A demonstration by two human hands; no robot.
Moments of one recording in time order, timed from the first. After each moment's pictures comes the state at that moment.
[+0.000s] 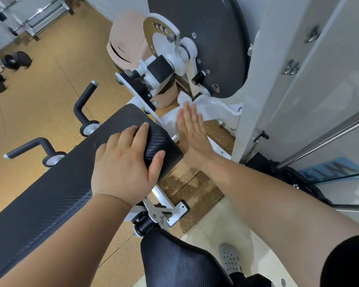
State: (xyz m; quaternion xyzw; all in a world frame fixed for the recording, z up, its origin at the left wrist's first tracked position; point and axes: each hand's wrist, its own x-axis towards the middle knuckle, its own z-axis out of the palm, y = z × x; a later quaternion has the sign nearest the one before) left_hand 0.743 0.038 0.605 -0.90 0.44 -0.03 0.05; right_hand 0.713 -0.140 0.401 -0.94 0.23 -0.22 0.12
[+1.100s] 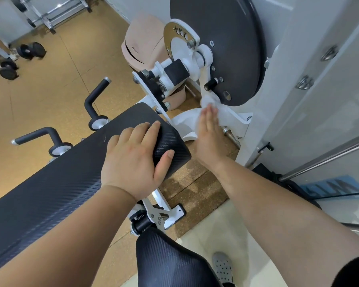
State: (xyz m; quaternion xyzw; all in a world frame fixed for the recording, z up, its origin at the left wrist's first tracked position) left_hand 0.745 0.041 0.607 -0.89 0.45 -0.04 0.02; right_hand 0.687 -0.146 0.442 -0.90 0.28 -0.16 0.30
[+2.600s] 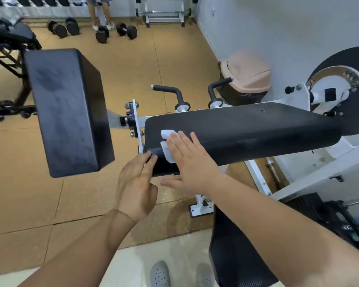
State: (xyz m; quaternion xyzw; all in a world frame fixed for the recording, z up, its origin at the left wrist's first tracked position) left_hand 0.739 0.590 0.567 -0.93 0.27 -0.08 -0.22; right_hand 0.730 0.383 0.602 -0.99 -0.14 0.02 -0.02
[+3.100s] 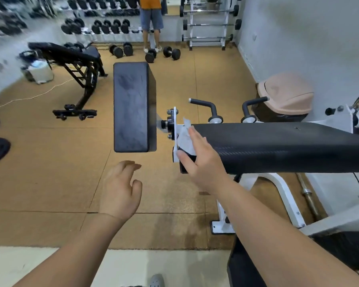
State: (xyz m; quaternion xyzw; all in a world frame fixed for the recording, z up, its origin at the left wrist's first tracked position) left_hand 0.693 0.687 0.608 -0.94 0.11 -0.15 -0.27; right_hand 0.701 0.445 0.654 -0.89 -0.07 -0.05 0.44
